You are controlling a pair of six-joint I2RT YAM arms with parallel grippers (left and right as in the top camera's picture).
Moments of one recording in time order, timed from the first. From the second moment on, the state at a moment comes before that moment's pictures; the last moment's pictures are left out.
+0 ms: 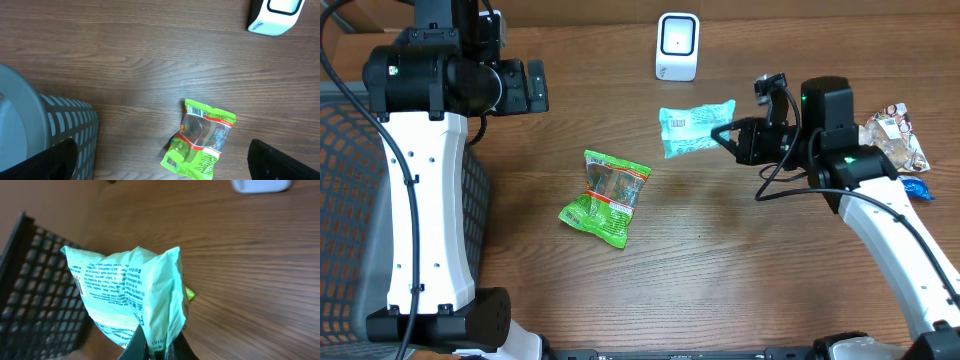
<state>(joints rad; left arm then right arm) 0.00 1.73 2.14 -1.46 0.00 -0.12 0.20 1.44 1.09 -0.38 -0.68 0.34</state>
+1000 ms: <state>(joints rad) 0.00 1.73 2.14 -1.46 0.00 -0.12 0.45 1.94 1.11 0.86 0.48 -0.68</state>
